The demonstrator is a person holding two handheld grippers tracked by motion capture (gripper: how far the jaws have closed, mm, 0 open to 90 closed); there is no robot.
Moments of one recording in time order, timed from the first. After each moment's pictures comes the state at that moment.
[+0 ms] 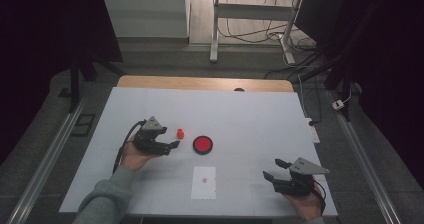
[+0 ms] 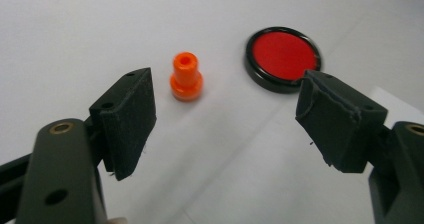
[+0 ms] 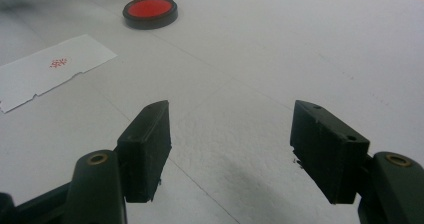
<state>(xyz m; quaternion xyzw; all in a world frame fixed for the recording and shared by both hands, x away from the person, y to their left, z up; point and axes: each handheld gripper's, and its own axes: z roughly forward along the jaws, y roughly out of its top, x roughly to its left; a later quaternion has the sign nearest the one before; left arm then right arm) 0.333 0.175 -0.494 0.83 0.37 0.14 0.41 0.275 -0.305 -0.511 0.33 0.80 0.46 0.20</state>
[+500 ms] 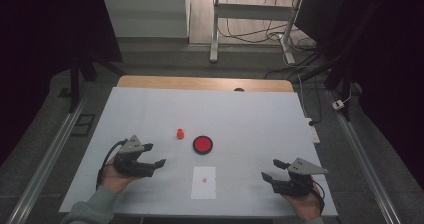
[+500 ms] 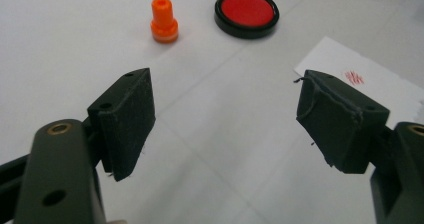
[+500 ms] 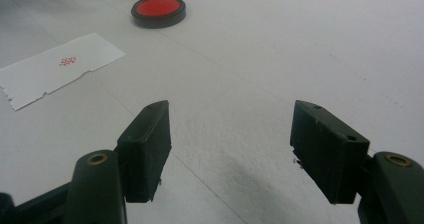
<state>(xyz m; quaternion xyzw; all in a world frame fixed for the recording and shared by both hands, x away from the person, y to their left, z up) 0.268 0.210 -0.502 0.82 0.37 0.13 0.42 0.275 -0.302 -0.512 0.32 0.81 0.46 0.19</state>
